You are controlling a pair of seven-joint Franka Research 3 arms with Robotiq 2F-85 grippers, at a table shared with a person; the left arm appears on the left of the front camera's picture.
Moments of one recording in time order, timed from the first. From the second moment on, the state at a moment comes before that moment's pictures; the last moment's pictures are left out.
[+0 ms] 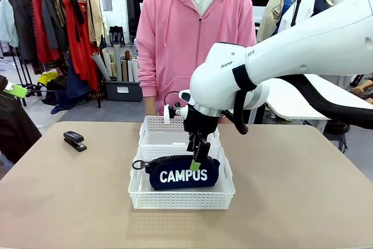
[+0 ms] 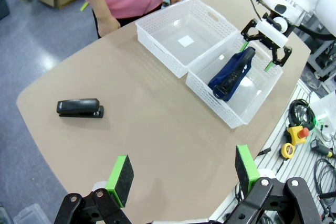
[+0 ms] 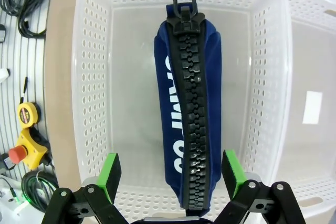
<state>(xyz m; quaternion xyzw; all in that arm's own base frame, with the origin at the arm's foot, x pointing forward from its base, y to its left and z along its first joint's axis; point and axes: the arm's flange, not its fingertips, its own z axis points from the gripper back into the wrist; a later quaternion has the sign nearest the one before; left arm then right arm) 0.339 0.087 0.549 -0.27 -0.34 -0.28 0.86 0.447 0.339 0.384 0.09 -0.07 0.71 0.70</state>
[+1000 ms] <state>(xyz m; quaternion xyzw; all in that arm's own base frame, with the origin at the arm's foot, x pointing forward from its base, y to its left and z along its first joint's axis) 0.339 0.087 0.549 -0.27 -0.34 -0.28 0.86 0.448 0.340 0.382 0.10 -0.07 0.71 0.70</state>
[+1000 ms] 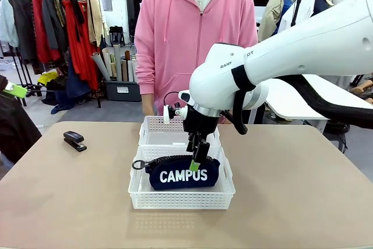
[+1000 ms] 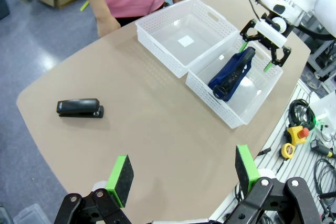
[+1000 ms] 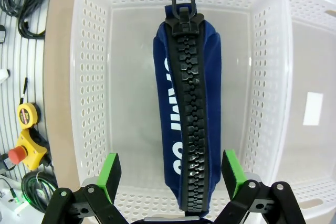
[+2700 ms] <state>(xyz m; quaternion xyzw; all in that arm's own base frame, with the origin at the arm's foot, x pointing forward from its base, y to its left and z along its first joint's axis) 0.340 0.086 0.549 -0.27 -0.34 -0.28 0.86 0.352 -0.008 0.527 0.24 -0.25 0.38 0.86</state>
